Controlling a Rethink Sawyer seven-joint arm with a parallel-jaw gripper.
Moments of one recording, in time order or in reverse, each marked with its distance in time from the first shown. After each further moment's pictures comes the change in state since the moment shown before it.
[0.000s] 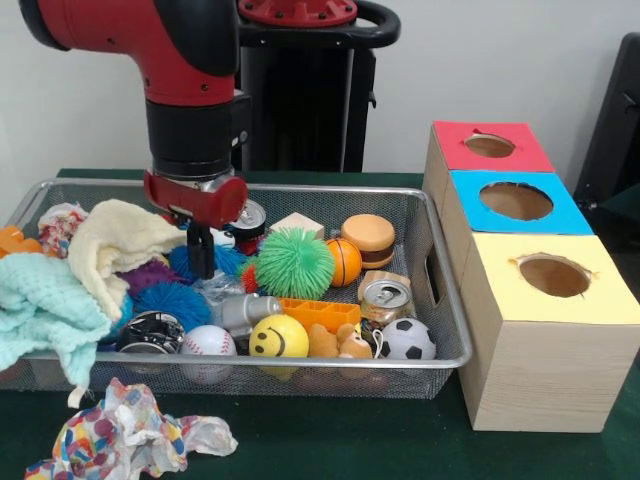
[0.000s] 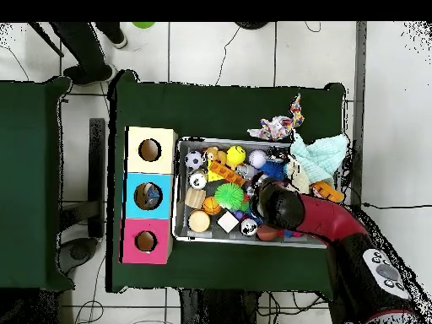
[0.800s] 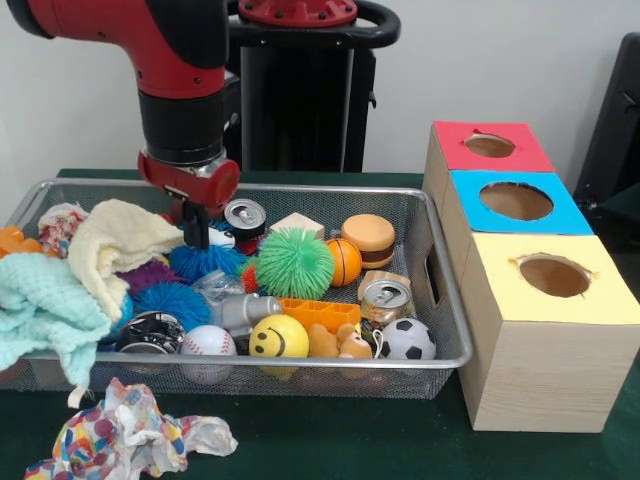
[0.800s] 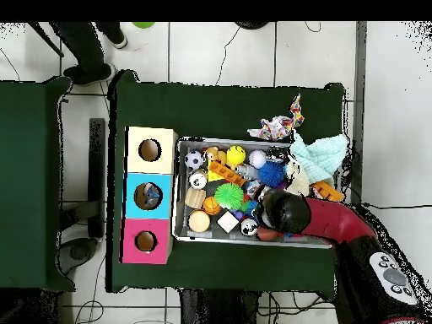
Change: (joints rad) arm -0.023 -0.025 0.009 0.000 -0.088 0.180 0.000
